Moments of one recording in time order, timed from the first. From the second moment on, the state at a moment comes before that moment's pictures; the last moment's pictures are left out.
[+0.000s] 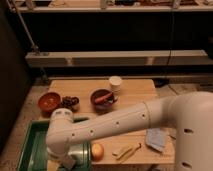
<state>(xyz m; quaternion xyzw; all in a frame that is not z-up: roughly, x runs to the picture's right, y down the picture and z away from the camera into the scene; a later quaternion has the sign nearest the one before) -0.226 0.293 0.646 0.09 -0.40 -0.90 0.17</state>
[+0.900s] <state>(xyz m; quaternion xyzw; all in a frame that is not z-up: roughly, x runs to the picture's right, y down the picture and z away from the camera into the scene) -0.251 0.280 0.689 0.07 -0.38 -0.91 0.17</state>
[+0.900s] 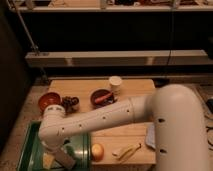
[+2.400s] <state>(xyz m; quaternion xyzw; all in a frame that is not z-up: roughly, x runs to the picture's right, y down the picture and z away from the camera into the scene) -0.216 0.284 0.704 0.04 -0.34 -0.92 0.18</state>
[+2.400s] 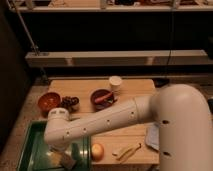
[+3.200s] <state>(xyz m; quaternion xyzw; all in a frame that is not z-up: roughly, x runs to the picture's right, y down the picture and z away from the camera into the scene) -0.215 0.309 0.702 0.03 -0.36 -0.91 0.19</state>
